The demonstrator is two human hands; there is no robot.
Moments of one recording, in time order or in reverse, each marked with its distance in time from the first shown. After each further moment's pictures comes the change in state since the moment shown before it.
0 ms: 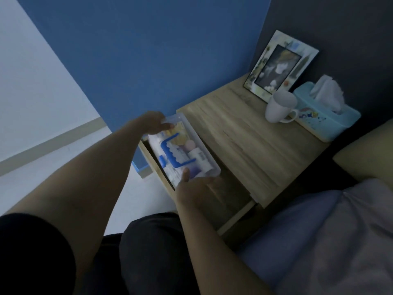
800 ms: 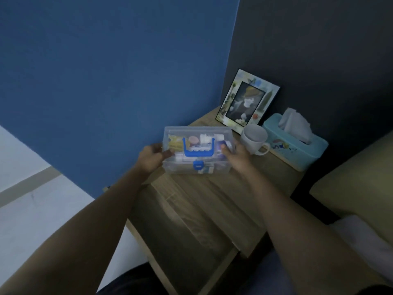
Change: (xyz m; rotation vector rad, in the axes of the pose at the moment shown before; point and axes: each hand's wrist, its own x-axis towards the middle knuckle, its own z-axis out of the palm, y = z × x) left_hand 0.048 0.073 0.017 -1.048 0.150 -0.010; right_hand 0.217 -0.110 -0.140 0.028 -0.183 -0.467
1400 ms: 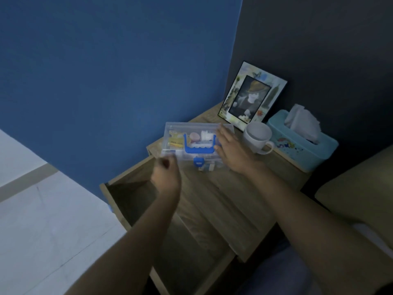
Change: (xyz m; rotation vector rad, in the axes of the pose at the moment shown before) left_hand -0.043 0.000 0.088 -0.174 0.562 -0.160; right_hand 0.030 0.001 -0.012 -0.903 -0.234 -0.544
